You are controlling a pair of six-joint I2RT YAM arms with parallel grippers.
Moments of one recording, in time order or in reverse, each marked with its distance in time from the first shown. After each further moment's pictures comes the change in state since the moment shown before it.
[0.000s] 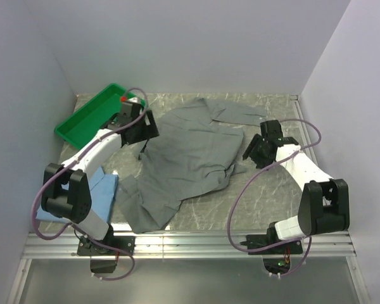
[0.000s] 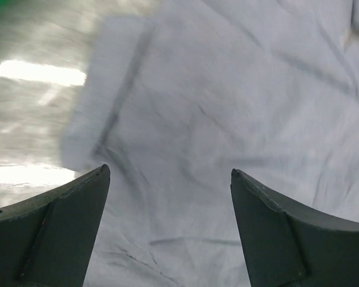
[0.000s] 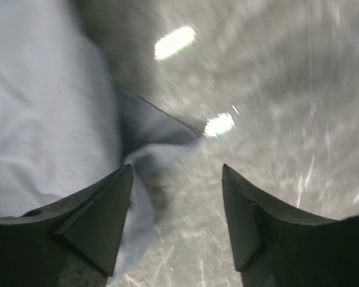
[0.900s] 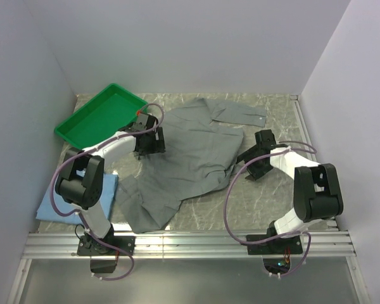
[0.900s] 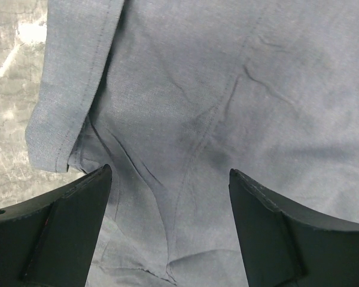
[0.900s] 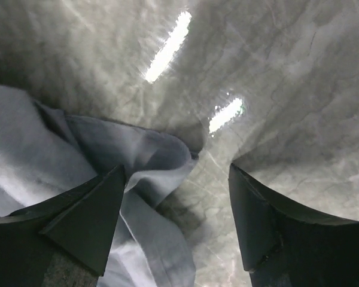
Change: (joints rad) left arm -0.093 0.165 -0.058 0.028 -0.058 0.066; right arm -0.002 0.128 -0.142 0.142 -0.071 0.453
